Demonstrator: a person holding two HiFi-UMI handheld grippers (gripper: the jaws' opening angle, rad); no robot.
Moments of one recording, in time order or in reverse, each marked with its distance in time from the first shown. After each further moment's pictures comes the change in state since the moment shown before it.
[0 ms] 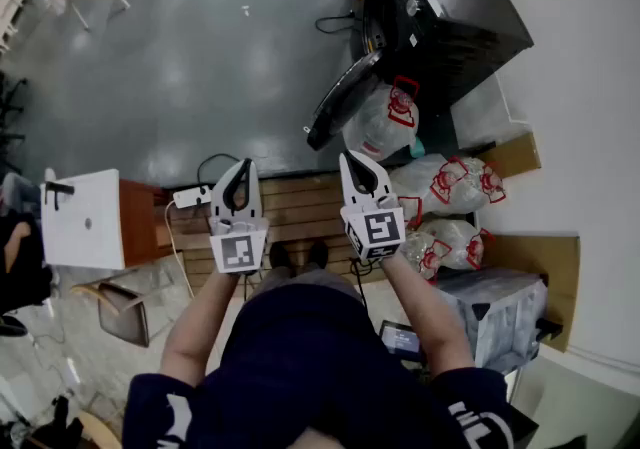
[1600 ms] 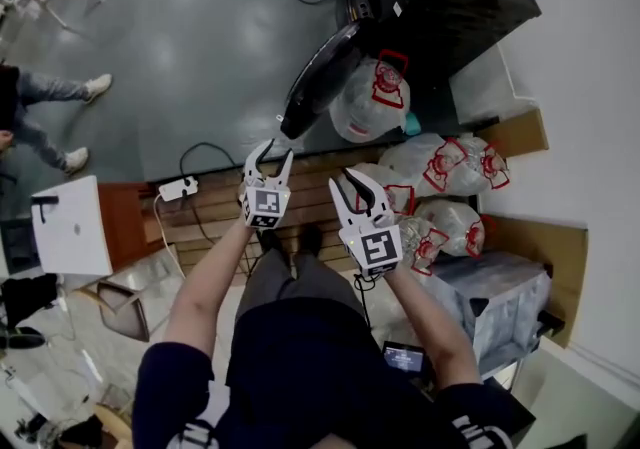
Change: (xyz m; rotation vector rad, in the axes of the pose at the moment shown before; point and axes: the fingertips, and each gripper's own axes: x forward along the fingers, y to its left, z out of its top) left arm 0.124 -0.134 -0.250 0.181 0.383 -0.291; right arm -0.027 -0.066 -0.112 0.021 0.114 0.066
